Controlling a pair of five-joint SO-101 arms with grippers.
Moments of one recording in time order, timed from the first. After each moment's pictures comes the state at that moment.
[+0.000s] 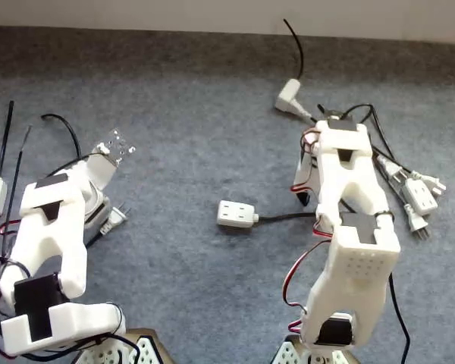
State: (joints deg) left arm -23.7 -6.5 45.0 40.7 -51.6; right arm -0.2 31.2 -2.3 74.4 -9.6
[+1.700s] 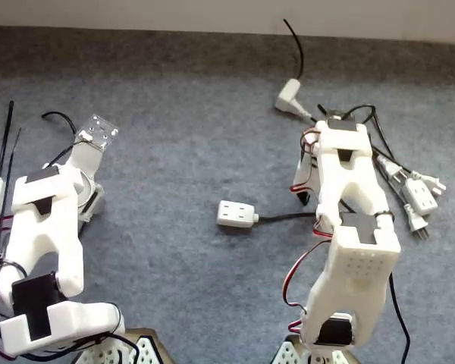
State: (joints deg) left arm -25.8 -6.5 40.1 43.0 -43.0; right arm -0.2 31.2 -2.2 73.9 -11.3
